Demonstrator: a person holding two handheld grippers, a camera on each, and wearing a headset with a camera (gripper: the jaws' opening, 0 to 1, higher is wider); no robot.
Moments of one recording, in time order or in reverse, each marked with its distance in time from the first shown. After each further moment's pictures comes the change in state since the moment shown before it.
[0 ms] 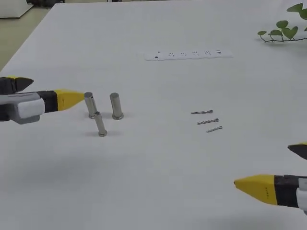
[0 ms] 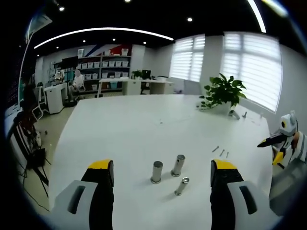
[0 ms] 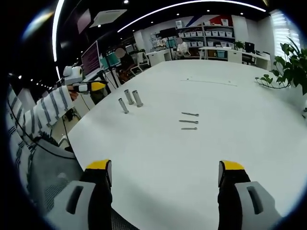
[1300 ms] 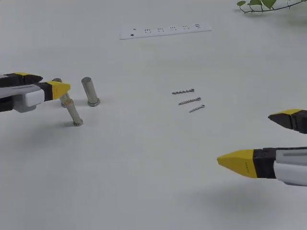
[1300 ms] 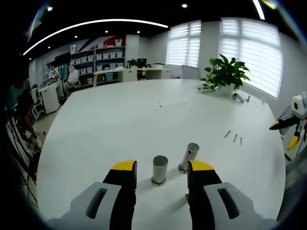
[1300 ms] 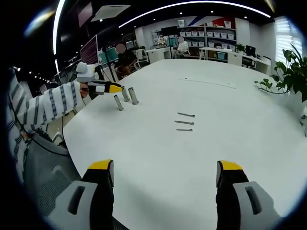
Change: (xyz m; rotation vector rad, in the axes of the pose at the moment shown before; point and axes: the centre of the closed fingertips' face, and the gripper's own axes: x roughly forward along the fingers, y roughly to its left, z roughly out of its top) left arm 0.063 -0.002 -0.045 0.062 0.127 -0.006; right arm 0.003 -0.011 0.002 -0.031 0.005 -0.036
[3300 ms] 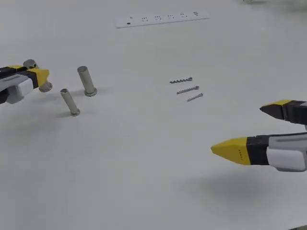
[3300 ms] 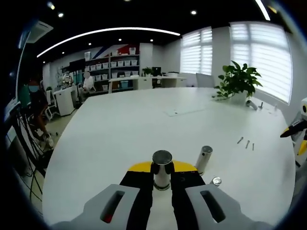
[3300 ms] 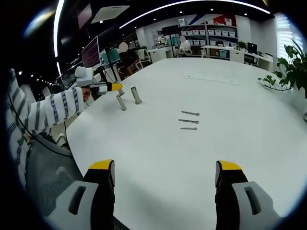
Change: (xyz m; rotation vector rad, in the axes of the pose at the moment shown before) left arm -0.024 0.020 0.008 -0.033 -0.096 0.147; right arm 0.003 0.009 -0.001 0.016 0.001 0.035
